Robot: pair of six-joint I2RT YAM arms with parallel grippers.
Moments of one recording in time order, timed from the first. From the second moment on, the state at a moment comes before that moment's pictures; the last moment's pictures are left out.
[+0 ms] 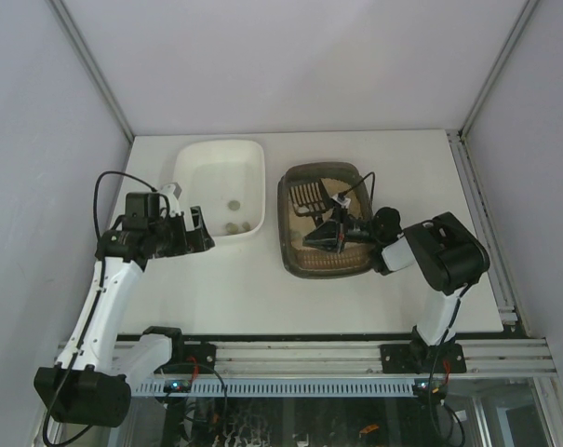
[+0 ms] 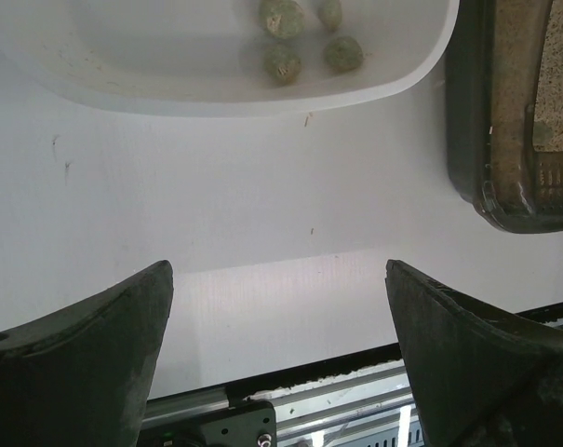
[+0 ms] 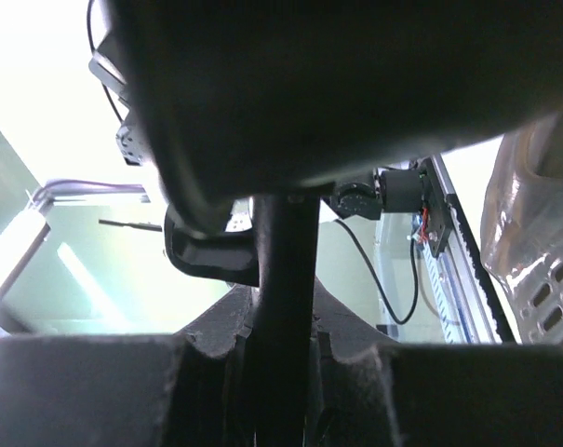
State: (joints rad) left arm -0.07 0.97 0.96 -0.87 0.21 -0.24; right arm 0.38 1.85 0.56 1.43 -1.11 1.78
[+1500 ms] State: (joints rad) left arm -0.06 0.97 0.95 -0.89 0.23 -0.22; right arm 0.27 1.24 0.59 0.16 -0.91 0.91
